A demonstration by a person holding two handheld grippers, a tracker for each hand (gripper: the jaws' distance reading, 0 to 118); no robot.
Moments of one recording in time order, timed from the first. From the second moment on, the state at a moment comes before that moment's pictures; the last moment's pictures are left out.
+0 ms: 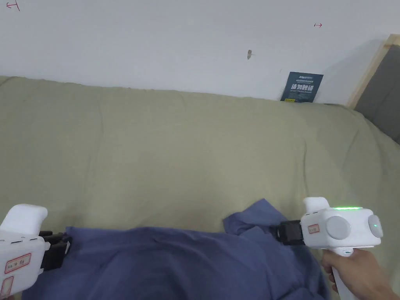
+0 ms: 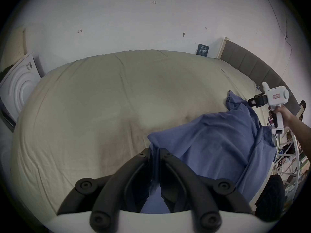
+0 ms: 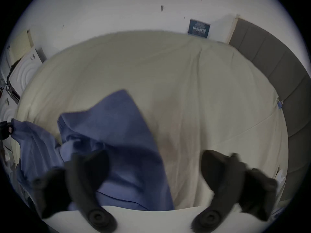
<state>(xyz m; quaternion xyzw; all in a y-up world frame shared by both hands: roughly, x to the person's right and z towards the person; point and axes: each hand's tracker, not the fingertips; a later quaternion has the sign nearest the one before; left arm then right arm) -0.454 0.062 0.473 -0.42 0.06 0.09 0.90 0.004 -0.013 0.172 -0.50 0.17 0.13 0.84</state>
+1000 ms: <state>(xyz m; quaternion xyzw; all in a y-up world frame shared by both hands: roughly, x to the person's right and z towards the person) -0.419 0.036 0.735 -0.40 0.12 0.17 0.89 0.149 0.021 0.508 -0.40 0.24 0.08 0.88</state>
